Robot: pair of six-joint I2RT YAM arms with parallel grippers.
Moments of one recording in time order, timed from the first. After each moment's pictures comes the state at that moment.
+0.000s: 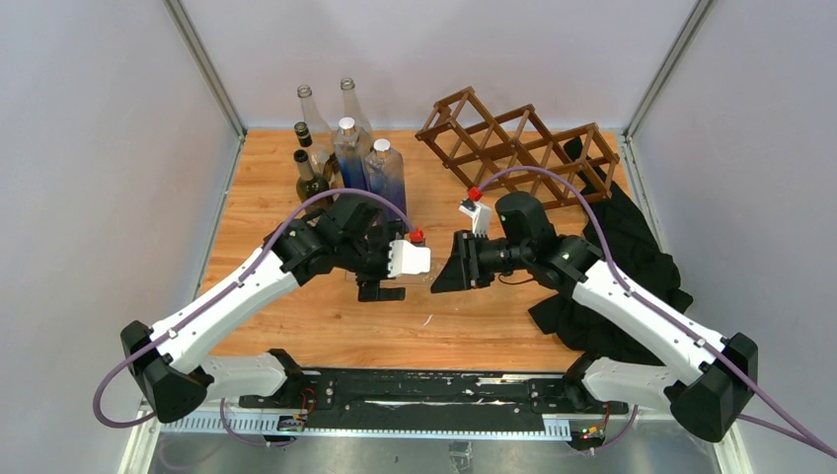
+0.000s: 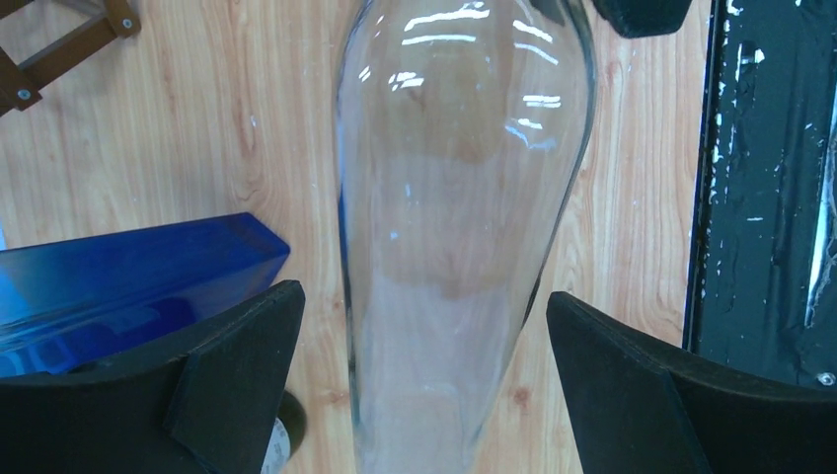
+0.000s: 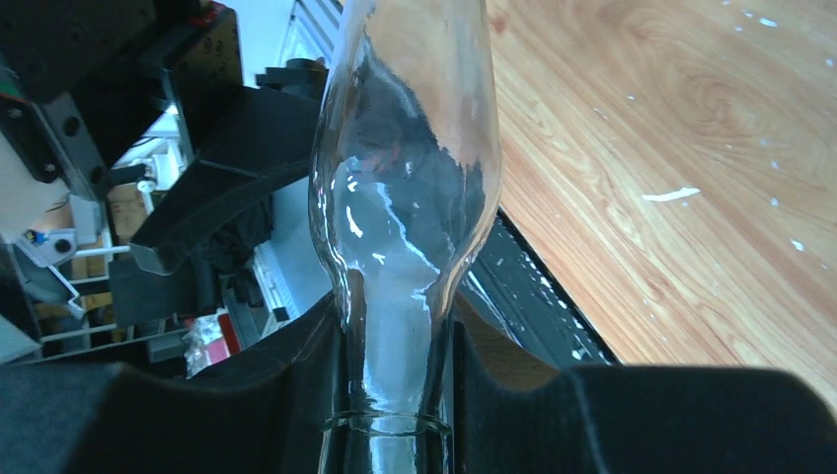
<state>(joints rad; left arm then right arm) -0.78 1.19 1.20 -0.89 0.34 0.80 0.74 1.10 1.00 -0.50 -0.61 0.64</state>
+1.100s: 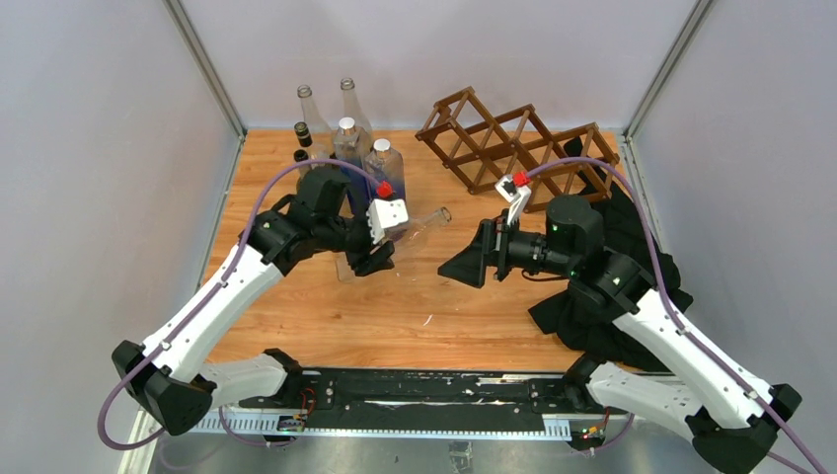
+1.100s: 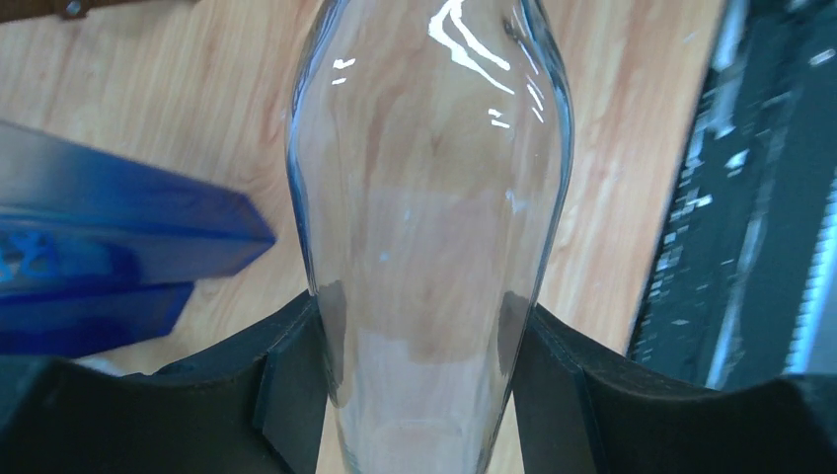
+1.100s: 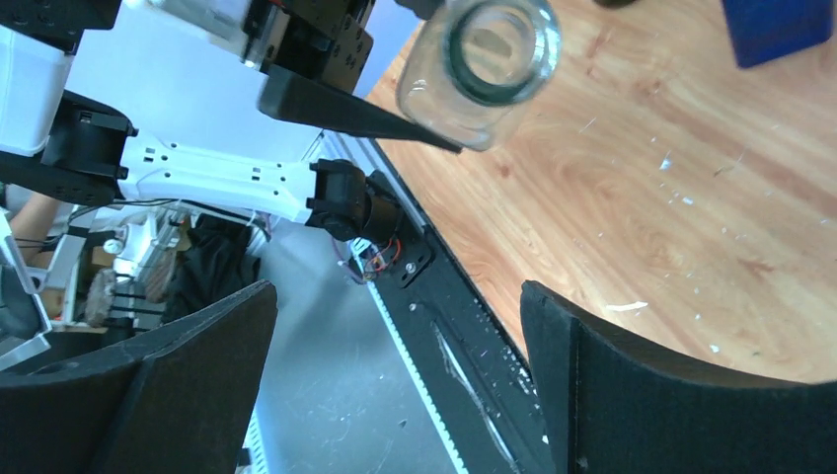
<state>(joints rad) -0.60 1.14 1.21 -0.82 0.45 0.57 0.75 0.91 1.04 -0.41 -0.48 0.61</state>
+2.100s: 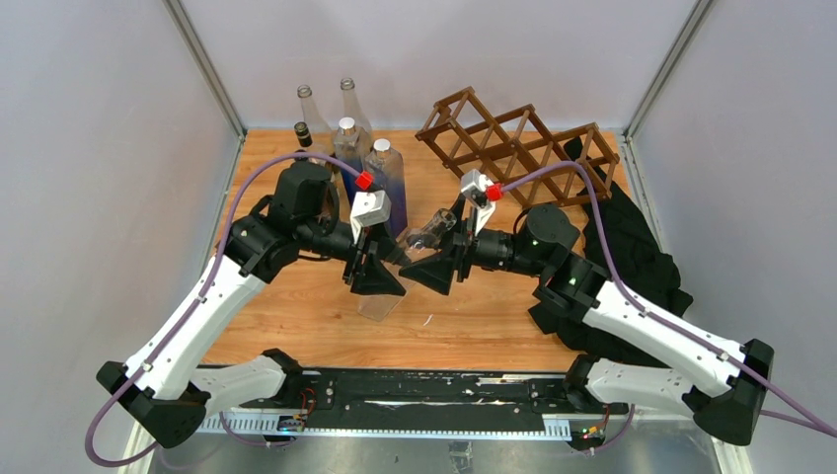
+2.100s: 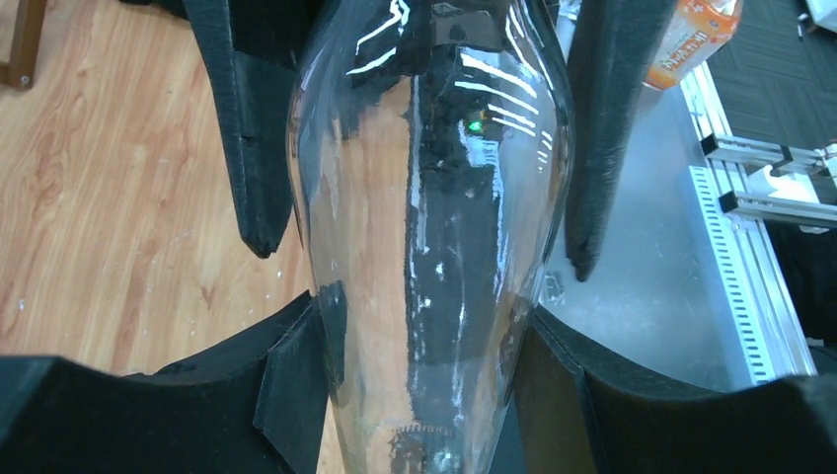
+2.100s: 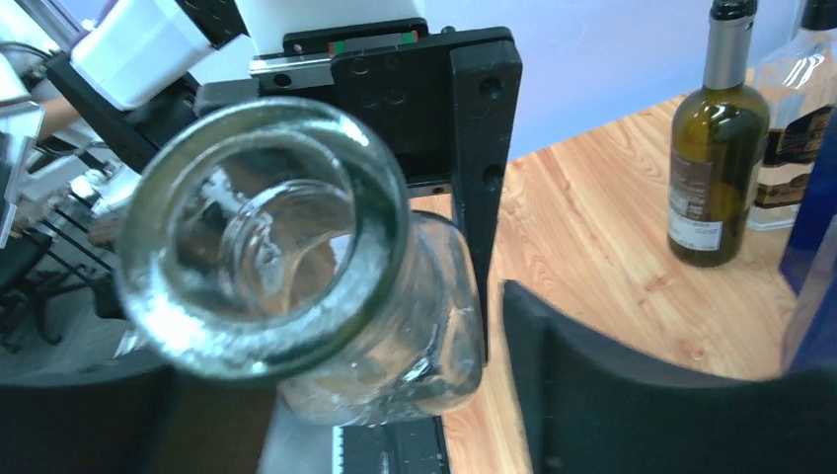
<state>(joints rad) -0.58 1.07 1.28 -0.77 1.04 0.23 0.94 1.01 0.97 0.16 -0.47 0.39</state>
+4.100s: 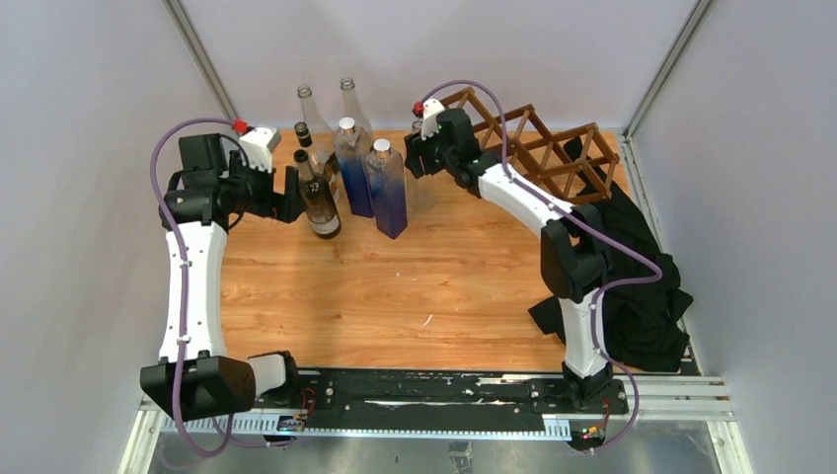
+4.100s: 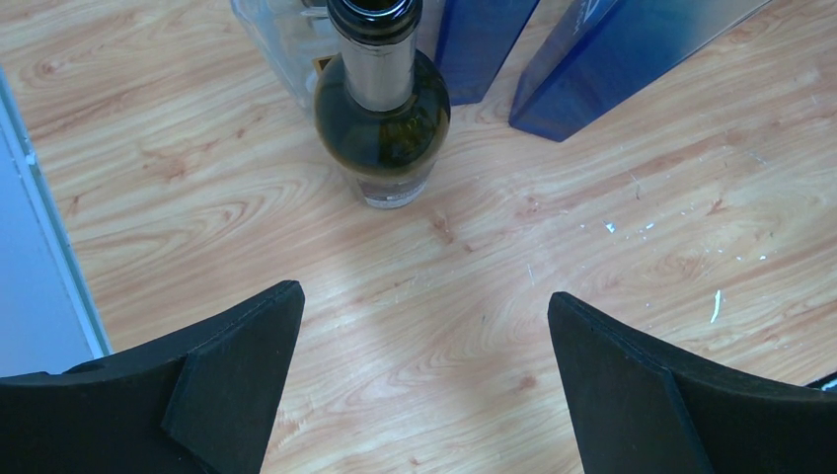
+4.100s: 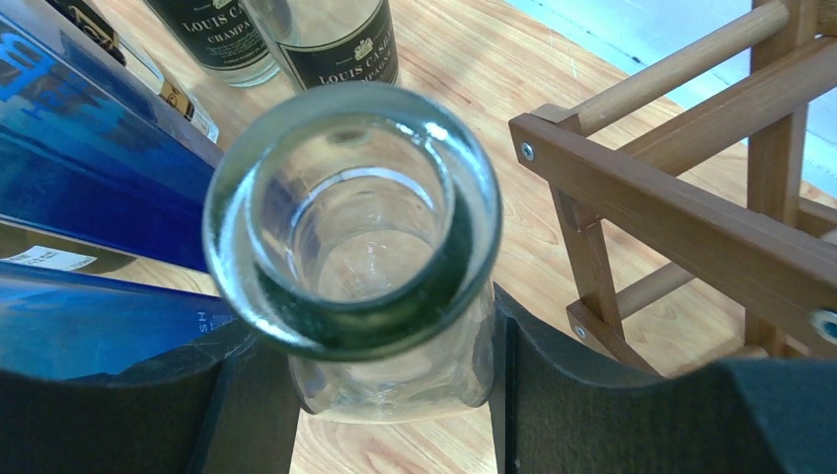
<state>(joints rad) 0.18 1.21 1.39 -0.91 0.49 0.31 0.56 2.05 1.77 -0.12 -0.12 -0.01</state>
